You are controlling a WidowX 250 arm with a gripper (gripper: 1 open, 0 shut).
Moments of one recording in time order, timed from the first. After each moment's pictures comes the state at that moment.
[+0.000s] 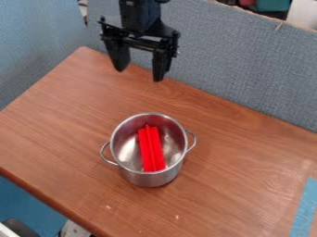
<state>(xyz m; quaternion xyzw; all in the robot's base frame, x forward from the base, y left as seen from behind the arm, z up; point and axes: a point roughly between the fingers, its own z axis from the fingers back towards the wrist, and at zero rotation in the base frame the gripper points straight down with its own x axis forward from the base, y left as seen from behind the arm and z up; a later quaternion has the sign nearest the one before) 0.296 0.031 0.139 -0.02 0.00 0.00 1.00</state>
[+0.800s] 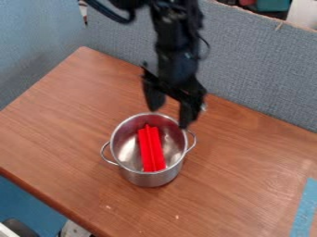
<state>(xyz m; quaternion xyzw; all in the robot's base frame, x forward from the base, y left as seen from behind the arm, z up) 0.288 -0.001 0.109 -0.05 0.00 -0.07 1.00</state>
